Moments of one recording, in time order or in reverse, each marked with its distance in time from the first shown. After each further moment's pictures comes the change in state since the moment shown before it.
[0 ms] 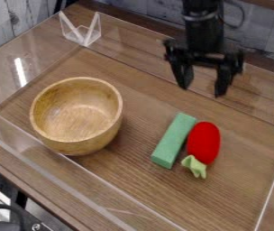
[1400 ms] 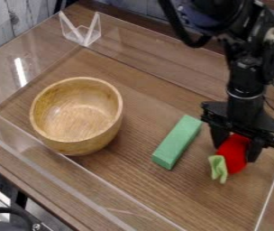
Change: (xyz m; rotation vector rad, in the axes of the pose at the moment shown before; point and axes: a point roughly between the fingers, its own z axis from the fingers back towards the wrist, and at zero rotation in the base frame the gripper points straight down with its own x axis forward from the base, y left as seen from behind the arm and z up) arm -0.036 -0.053 -0.078 0.037 0.055 -0.098
